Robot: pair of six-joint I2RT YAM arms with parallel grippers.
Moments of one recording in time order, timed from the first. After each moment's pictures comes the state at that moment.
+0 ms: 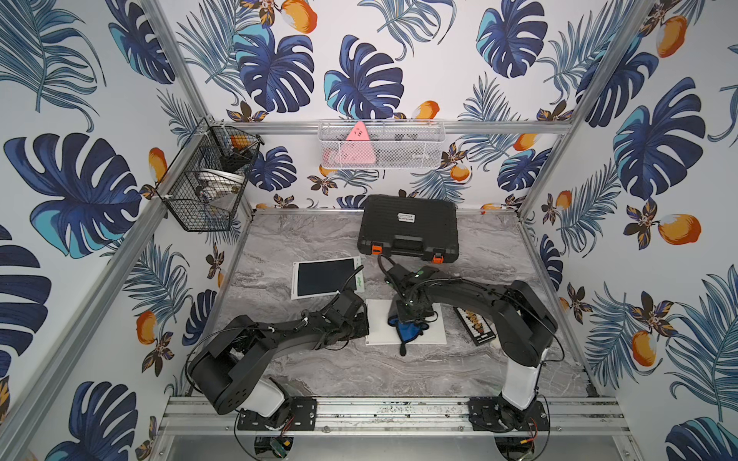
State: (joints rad) left arm -0.63 1.49 0.55 -0.08 0.10 -0.84; right arm 0.83 1.92 1.32 -0.89 0.11 0.61
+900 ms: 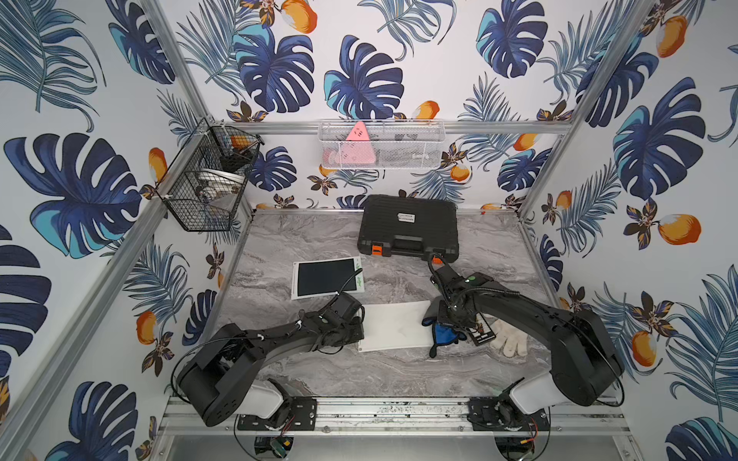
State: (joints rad) left arm -0.63 1.42 0.57 -0.27 0.06 -0.88; right arm 0.58 1.52 0.98 -0.96 0.17 0.77
